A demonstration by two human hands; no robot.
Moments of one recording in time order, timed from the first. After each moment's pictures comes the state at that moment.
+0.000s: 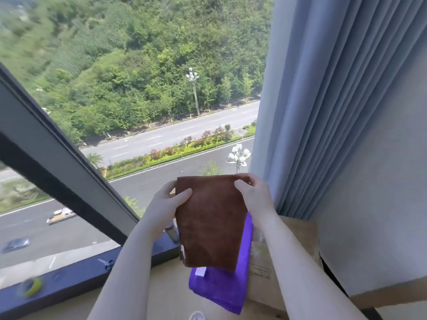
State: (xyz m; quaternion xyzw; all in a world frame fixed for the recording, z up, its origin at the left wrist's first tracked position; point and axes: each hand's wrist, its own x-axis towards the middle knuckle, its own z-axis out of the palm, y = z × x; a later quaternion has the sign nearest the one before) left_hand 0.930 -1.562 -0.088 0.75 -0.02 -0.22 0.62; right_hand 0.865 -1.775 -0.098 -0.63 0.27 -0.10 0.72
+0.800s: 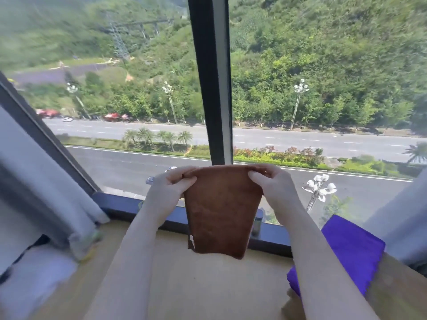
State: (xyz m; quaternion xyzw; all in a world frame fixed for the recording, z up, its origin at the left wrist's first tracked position) left_hand 0.808 -1.248 -0.016 0.77 0.09 0.07 0.63; right_hand 0.861 -1.482 -0.029 -0.72 0.00 0.04 0.69
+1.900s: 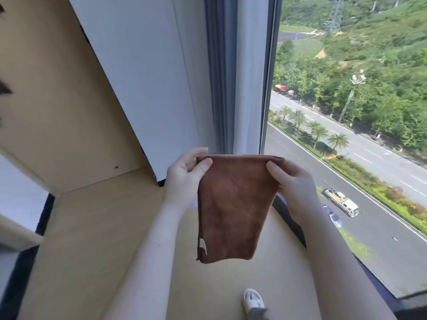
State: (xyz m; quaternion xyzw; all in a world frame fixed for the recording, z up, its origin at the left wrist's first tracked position) left_hand 0.547 -0.846 -0.012 0.61 0.39 0.45 0.52; right_hand 0.750 -0.947 -0.042 -0.60 -0.28 0.34 0.66
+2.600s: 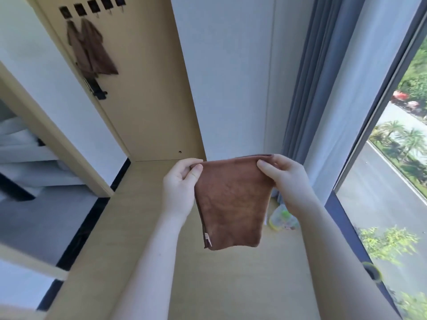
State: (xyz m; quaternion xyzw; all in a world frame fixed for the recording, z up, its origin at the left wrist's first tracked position) left_hand 0.543 -0.711 -0.015 0.50 0.55 0.56 0.36; right_hand 0.771 -0.697 -0.022 -0.51 -0.46 0.49 0.54
